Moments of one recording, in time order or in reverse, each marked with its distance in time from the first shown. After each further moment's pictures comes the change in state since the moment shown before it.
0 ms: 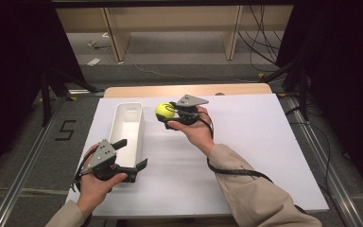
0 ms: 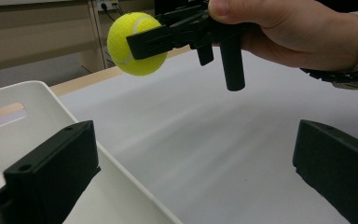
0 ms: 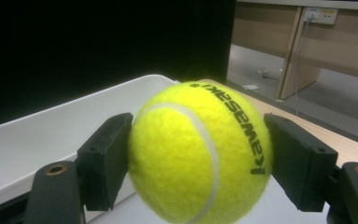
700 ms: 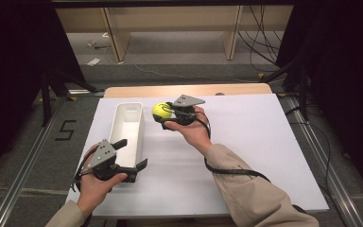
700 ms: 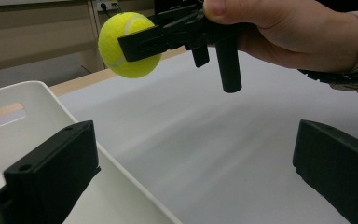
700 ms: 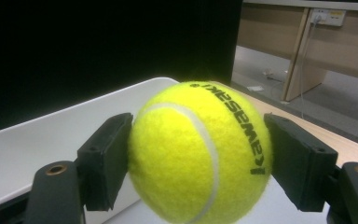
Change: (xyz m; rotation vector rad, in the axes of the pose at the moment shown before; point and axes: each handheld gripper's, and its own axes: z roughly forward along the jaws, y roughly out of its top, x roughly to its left) left arm 0.000 0.000 0.000 -0.001 0.000 -0.001; right arm 0.006 0.003 0.006 -0.002 0.017 -0.007
